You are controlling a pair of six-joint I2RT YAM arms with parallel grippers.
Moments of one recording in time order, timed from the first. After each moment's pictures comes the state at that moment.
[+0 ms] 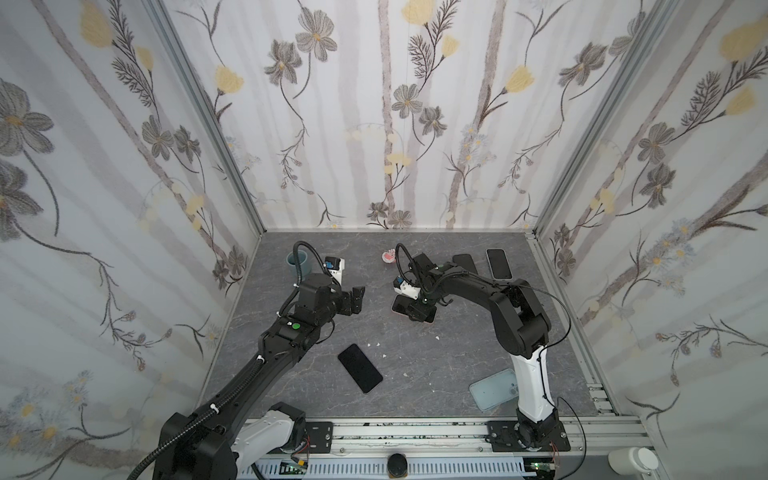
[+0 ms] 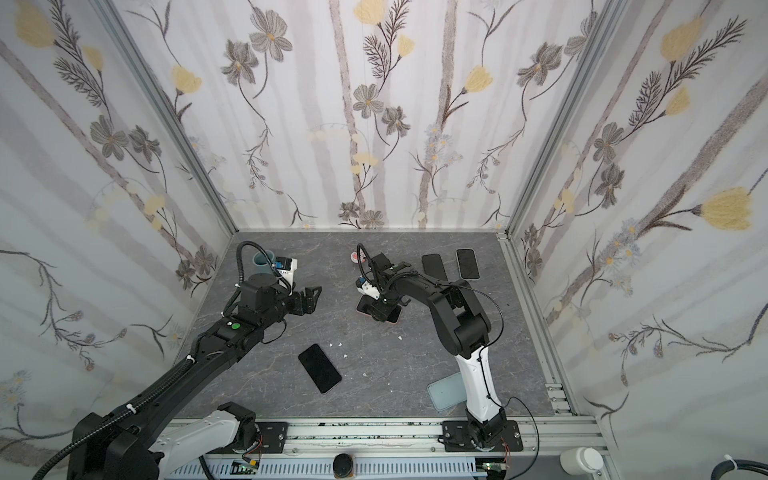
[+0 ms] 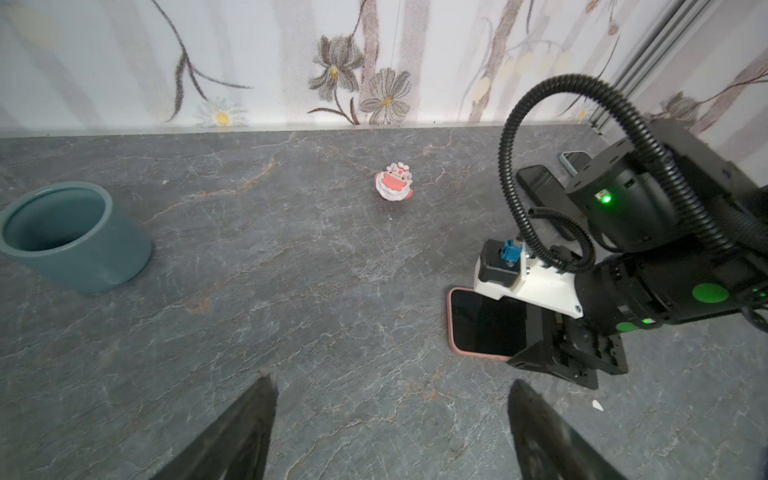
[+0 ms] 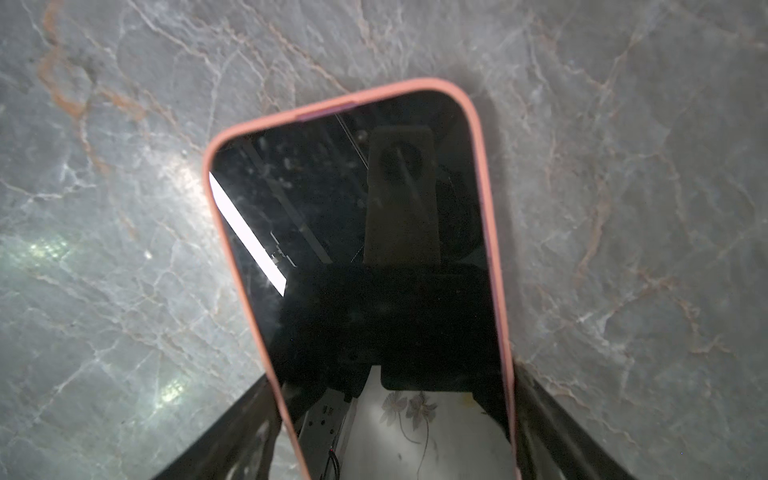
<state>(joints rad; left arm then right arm) -0.40 1.08 0.74 -0.16 0.02 -0.21 0.59 2.14 1.58 -0.75 -0.09 -0.40</state>
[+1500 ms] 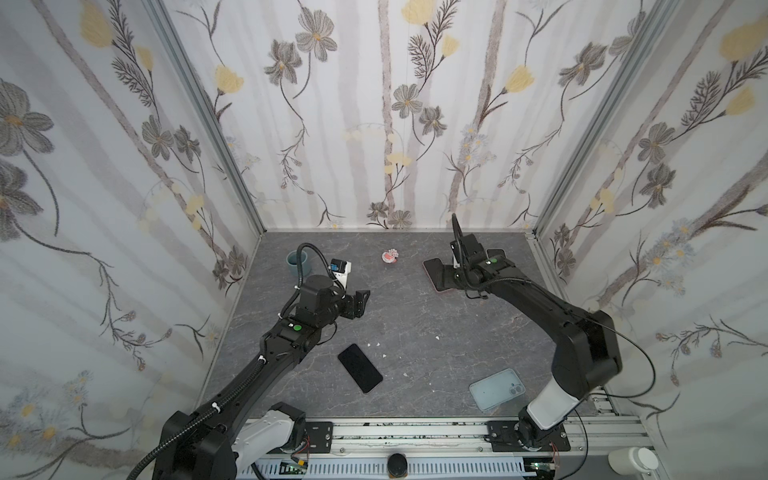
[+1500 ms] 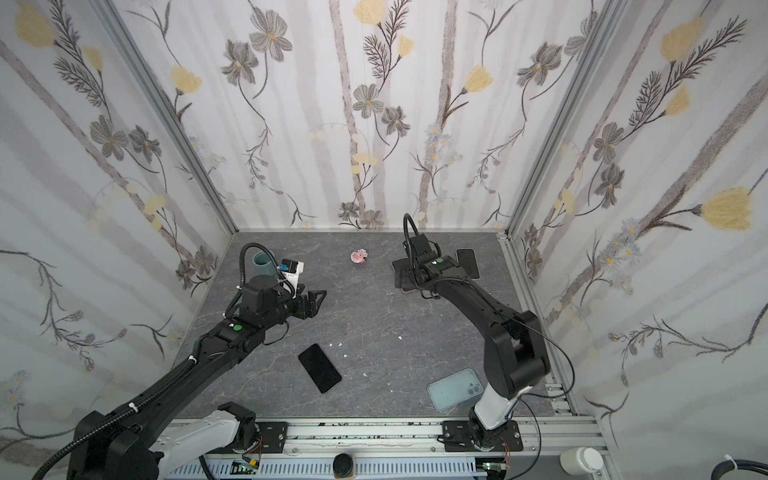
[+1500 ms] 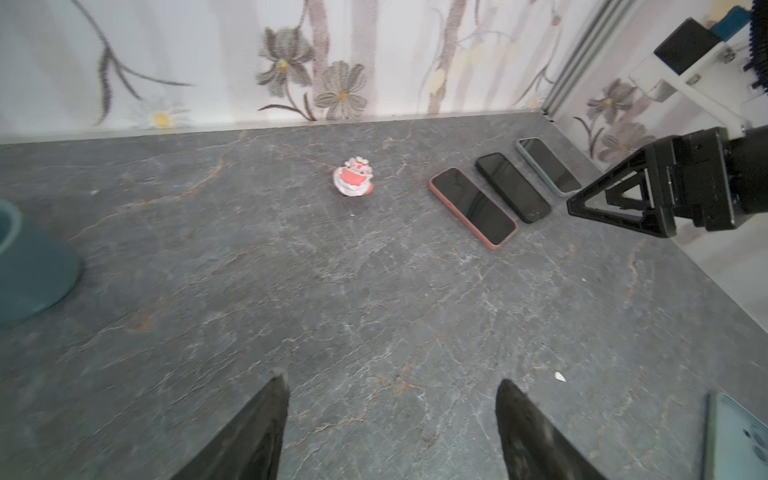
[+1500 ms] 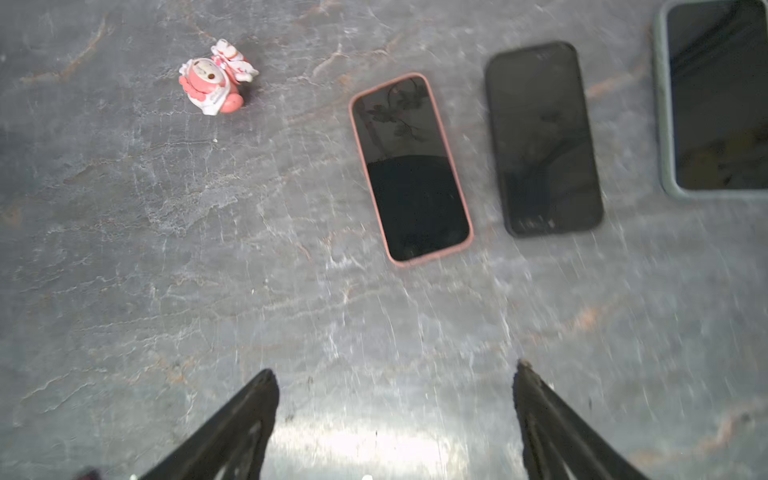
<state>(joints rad) -0.44 1.07 0.72 -0.11 0.18 -0.18 0.47 1.56 1.24 -0.64 0.12 0.51</state>
